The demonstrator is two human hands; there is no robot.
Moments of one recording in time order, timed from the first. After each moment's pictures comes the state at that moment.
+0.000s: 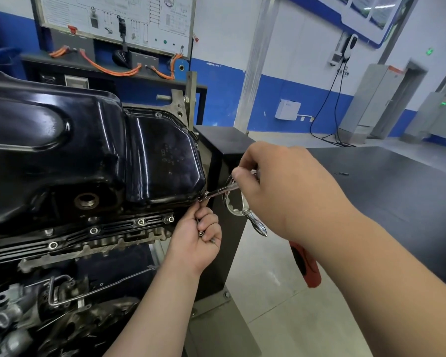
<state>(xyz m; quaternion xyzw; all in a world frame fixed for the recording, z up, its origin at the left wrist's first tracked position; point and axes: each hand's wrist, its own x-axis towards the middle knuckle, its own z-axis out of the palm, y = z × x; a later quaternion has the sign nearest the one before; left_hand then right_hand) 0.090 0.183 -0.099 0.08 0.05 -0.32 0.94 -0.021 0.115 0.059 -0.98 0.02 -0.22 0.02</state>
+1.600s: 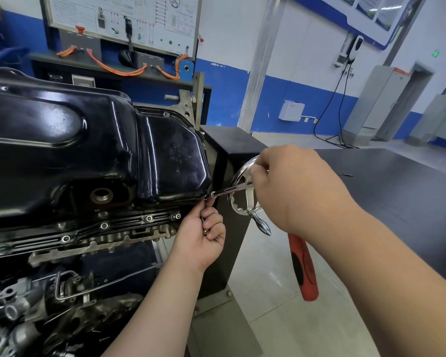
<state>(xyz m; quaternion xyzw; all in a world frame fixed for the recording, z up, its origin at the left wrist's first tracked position) 0.091 0.186 -0.100 0.09 0.06 -0.32 0.94 -0.019 0.120 0.061 -0.98 0.09 -0.20 0.00</state>
